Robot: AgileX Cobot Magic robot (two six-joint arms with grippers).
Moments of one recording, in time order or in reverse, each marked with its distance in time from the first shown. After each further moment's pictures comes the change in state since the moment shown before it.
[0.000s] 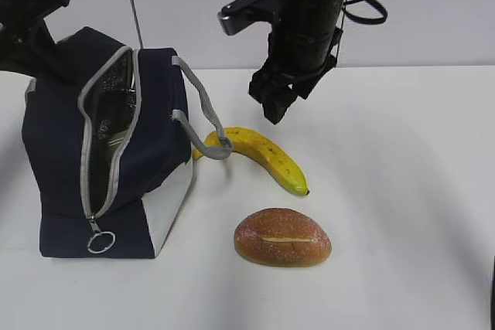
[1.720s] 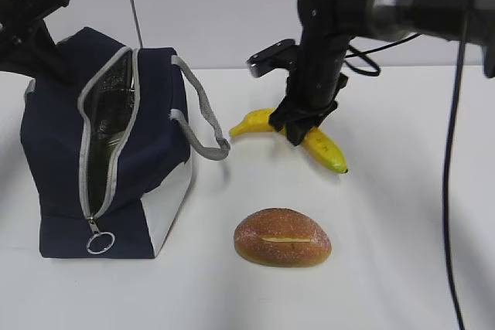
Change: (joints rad) left arm 0.000 0.000 0.000 -0.002 0.007 0.000; right arm -0.132 0.212 -0.063 0.034 -0.102 -0.019
